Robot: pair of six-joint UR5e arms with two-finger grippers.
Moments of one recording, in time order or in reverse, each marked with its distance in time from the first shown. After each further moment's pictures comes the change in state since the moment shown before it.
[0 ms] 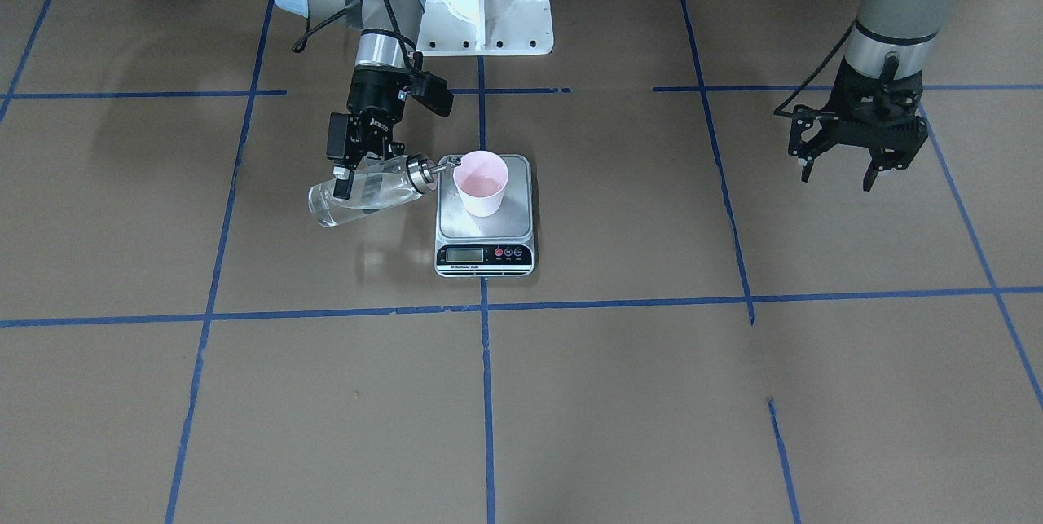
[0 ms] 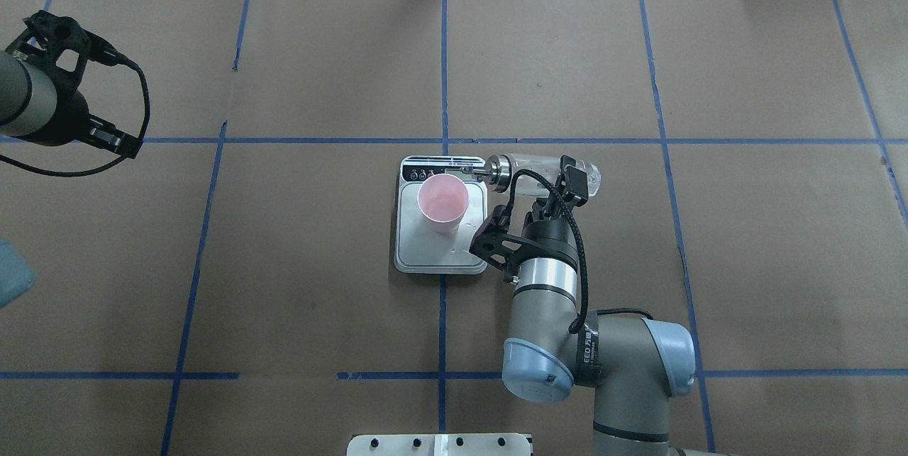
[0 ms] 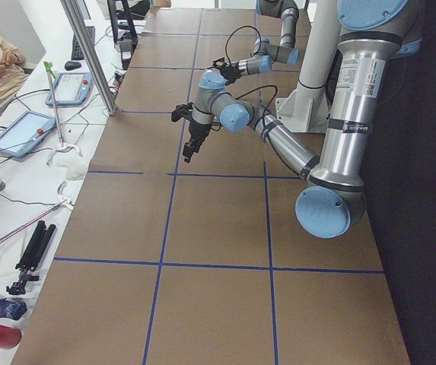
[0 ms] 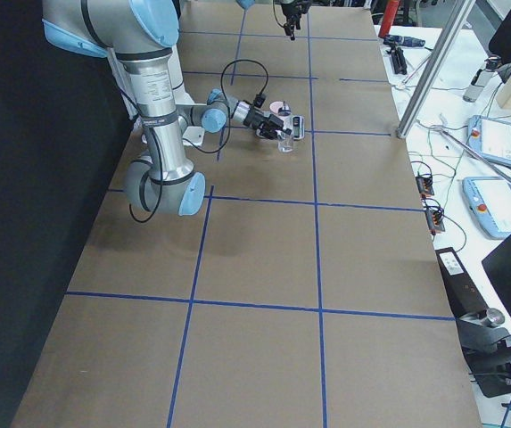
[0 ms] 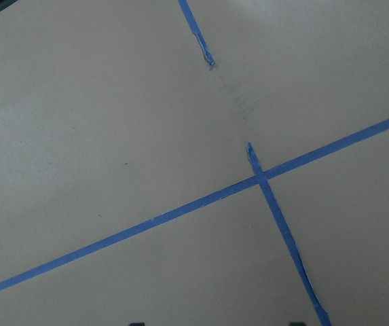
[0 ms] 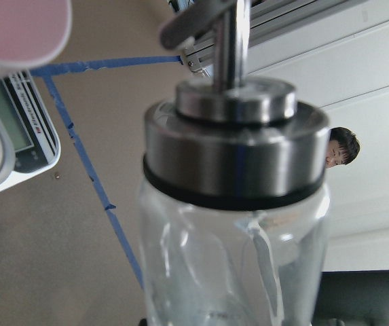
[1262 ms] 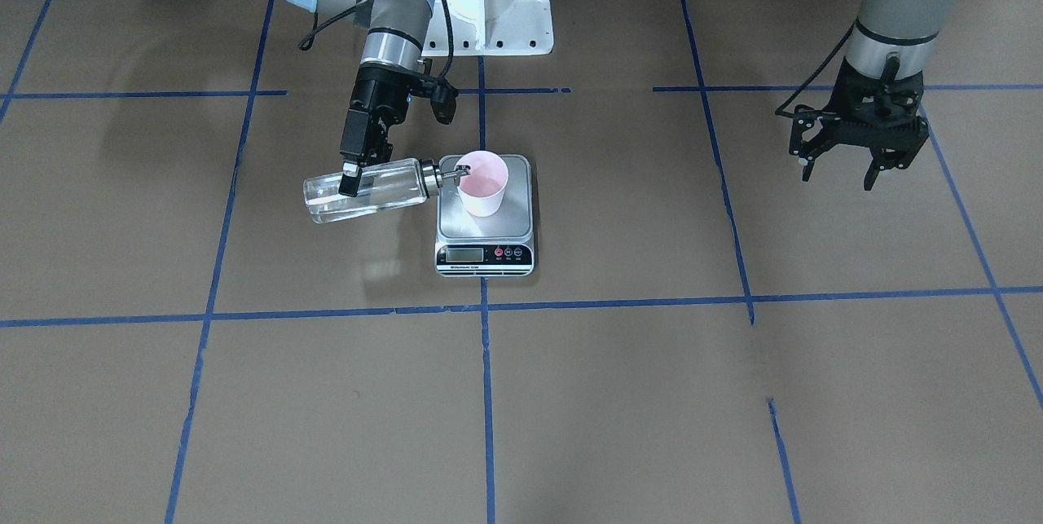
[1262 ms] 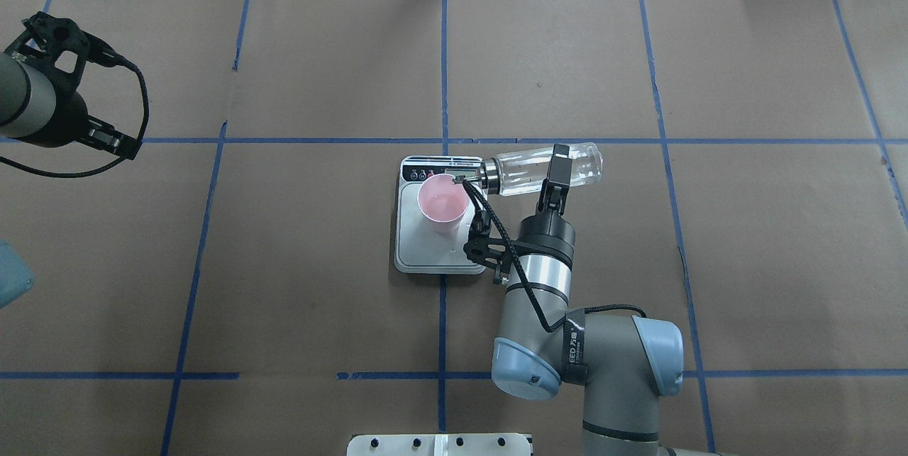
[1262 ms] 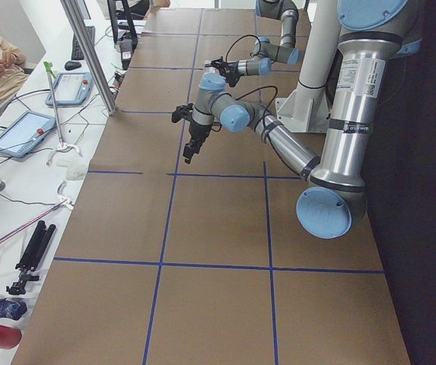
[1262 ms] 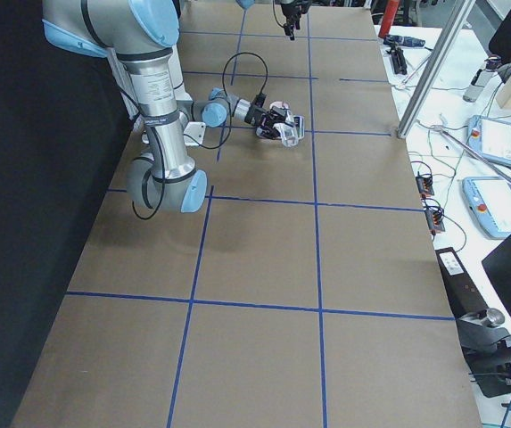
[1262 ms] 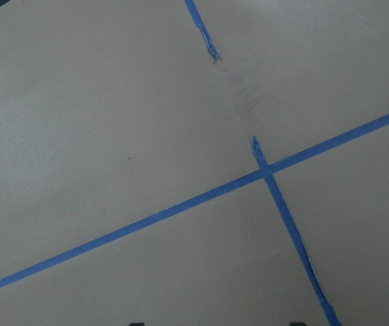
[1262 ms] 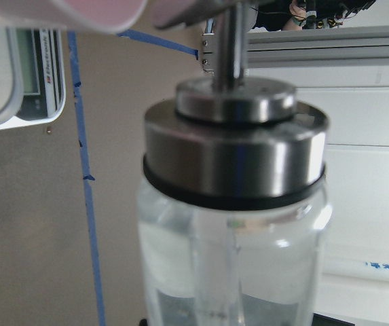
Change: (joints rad) left arm 0.001 0.002 0.000 -0.001 -0.002 -0.004; right arm 0.003 0.027 0.001 -0.117 -0.070 -0.250
